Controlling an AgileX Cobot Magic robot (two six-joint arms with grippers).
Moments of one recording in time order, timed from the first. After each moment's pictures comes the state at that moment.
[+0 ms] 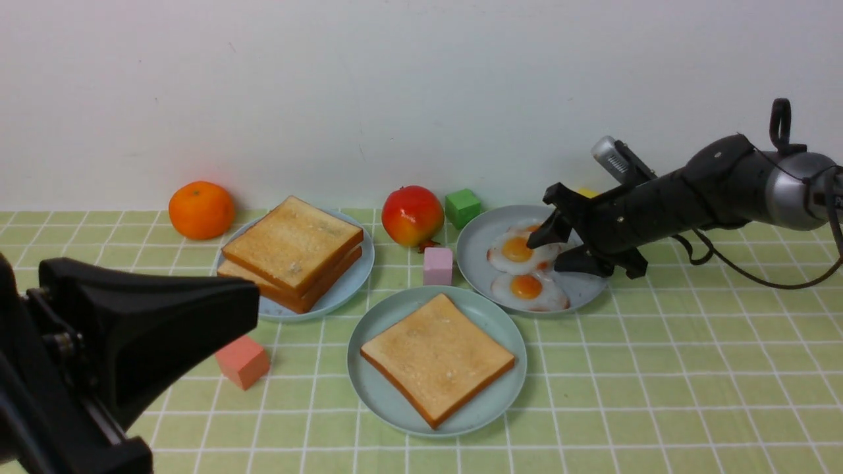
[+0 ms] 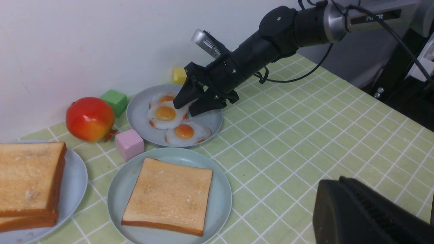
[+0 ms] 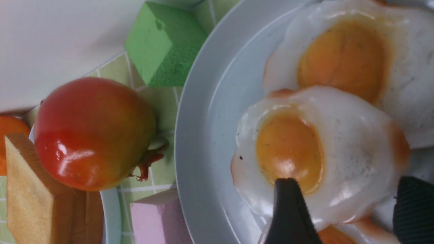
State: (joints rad) right arm 0.10 2.24 -1.64 0.97 0.62 -0.22; left arm -0.81 0.68 -0.77 0.01 0.44 -0.17
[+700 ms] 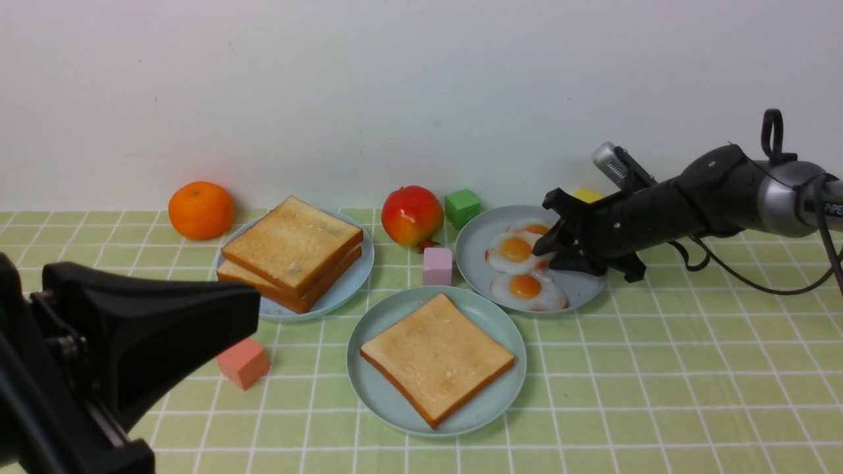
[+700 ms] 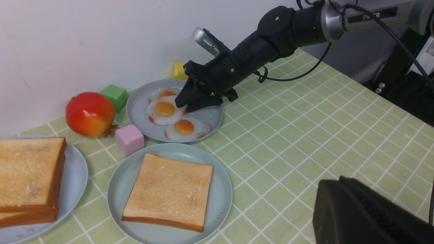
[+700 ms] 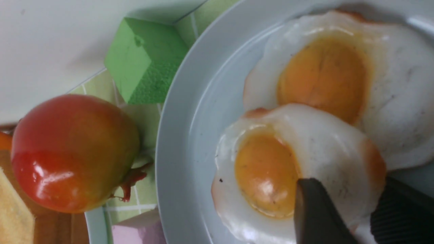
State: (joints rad) right arm 0.10 2.28 -1.65 0.98 0.58 -0.24; left arm -0.81 0.68 -0.77 0.01 0.44 -0.17
